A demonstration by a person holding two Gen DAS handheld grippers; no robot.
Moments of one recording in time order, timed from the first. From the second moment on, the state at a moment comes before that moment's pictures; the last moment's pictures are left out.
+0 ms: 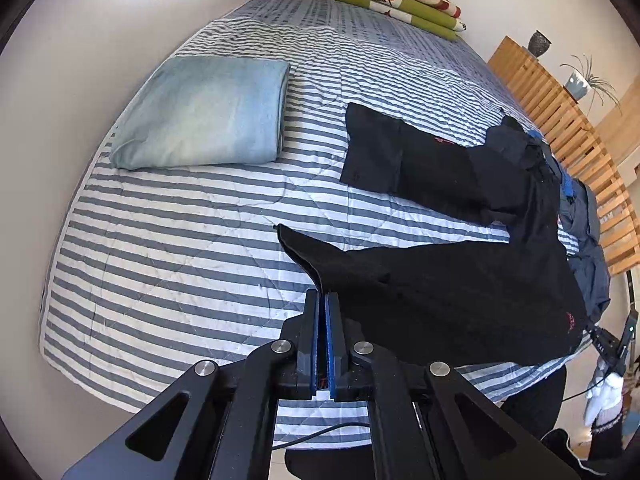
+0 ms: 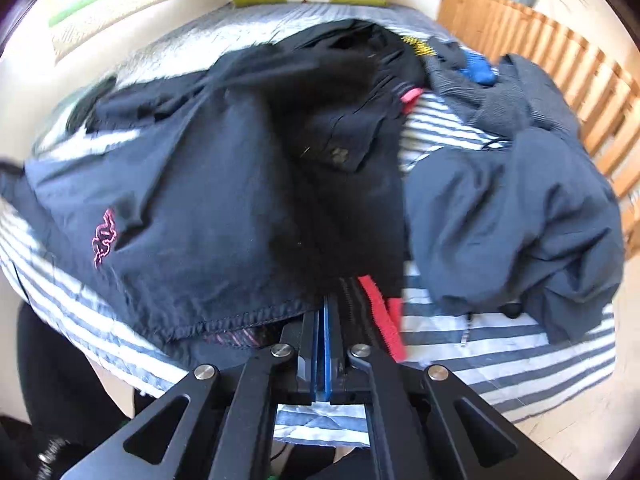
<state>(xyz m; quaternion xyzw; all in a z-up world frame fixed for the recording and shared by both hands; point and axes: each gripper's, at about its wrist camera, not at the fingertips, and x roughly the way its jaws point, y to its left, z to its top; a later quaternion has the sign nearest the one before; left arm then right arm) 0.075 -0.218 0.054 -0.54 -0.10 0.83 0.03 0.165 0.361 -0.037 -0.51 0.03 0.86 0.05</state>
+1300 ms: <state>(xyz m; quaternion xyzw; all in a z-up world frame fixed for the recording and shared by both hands) -0.094 0.373 -0.045 -0.56 0.13 0.73 0.37 0.109 0.377 -0.086 -0.51 0.09 0.86 0.00</state>
